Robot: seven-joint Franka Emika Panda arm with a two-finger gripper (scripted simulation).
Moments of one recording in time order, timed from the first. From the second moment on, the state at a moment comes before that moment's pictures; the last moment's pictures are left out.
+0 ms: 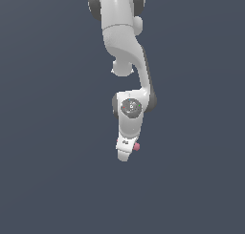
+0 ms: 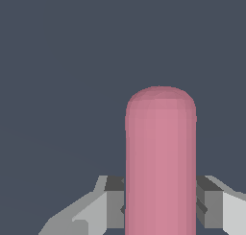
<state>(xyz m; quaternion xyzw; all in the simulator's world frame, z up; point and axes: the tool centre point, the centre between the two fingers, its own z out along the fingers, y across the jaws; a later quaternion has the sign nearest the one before) 0.043 0.029 0.018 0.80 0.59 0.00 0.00</state>
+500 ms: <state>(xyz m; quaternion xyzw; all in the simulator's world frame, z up) 0.043 0.018 0.035 0.80 0.60 0.00 0.00</state>
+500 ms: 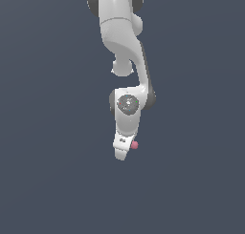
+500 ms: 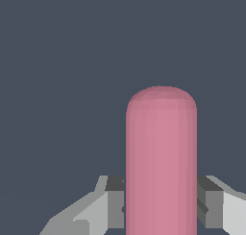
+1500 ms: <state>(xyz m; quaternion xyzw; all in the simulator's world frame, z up) 0.045 -0.101 0.219 0.80 0.60 0.00 0.00</state>
